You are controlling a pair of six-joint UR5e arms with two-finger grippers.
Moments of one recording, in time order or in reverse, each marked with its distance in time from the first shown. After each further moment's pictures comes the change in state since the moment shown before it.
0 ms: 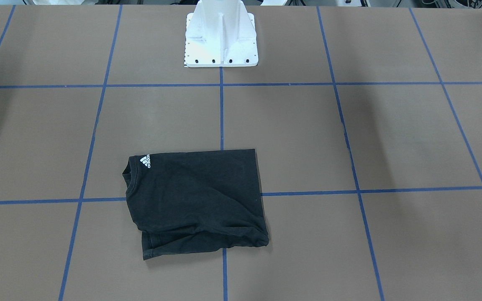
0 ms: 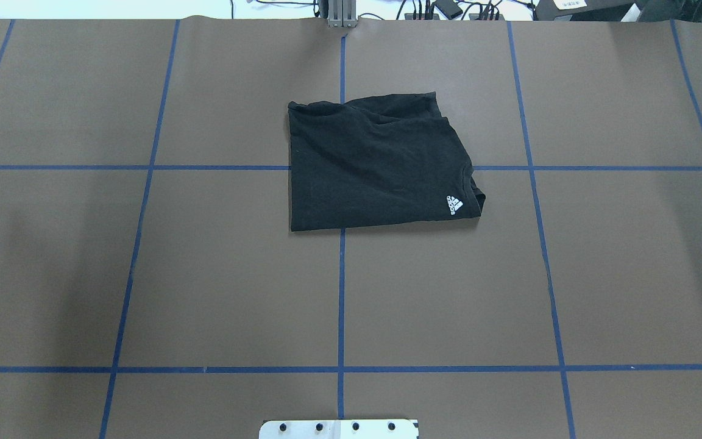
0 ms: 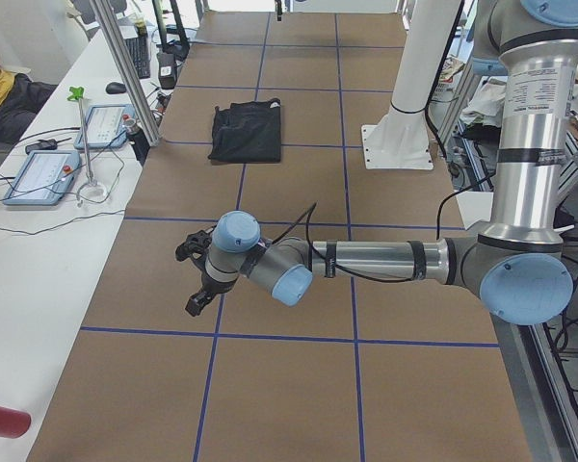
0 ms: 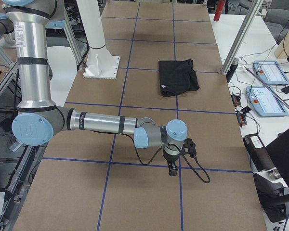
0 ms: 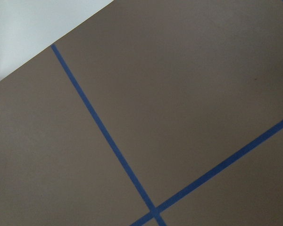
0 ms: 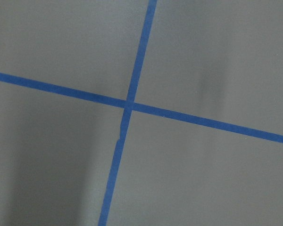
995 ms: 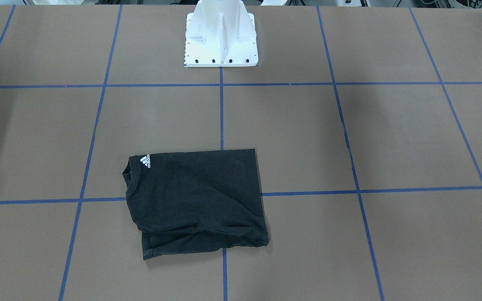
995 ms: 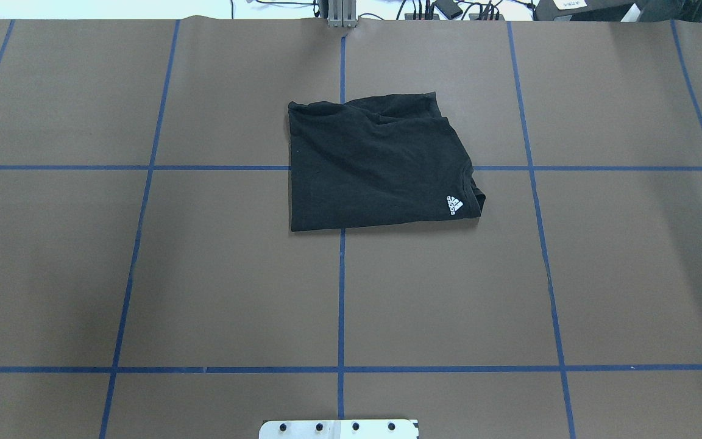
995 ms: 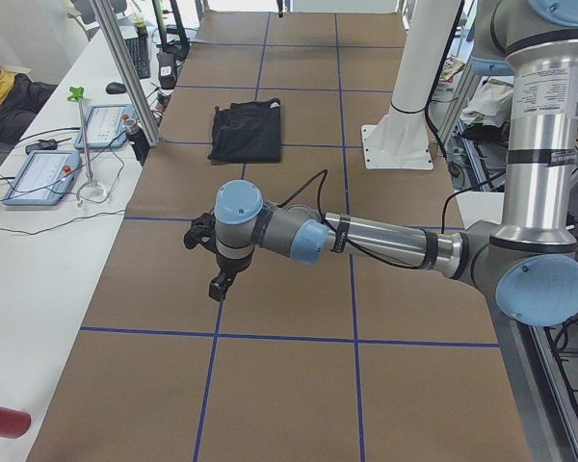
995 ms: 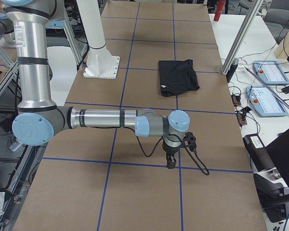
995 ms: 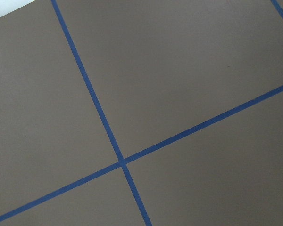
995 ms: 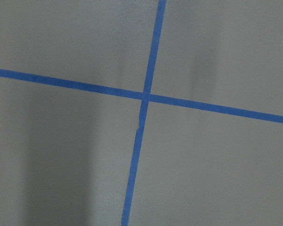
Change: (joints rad) left arm -0.029 0.059 -0.230 0.373 -0.094 -0.027; right arm 0.001 0.011 0.101 -0.180 0.012 0.007
